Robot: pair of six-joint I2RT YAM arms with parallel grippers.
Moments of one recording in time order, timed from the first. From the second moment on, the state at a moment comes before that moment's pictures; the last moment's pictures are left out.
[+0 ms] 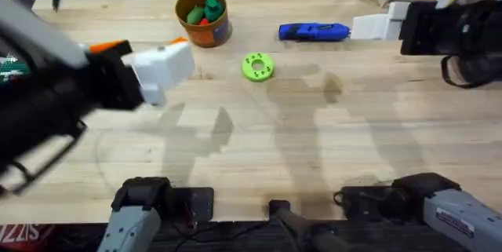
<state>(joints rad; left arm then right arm) 0.04 0.58 0.97 -0.96 0.28 -0.10 0.14 1.01 1.05 -0.86 -0.08 0.17</state>
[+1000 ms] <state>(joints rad) 0.13 1.43 1.33 -1.29 -0.08 -0.10 0.14 1.01 1.05 -0.88 -0.08 0.17</state>
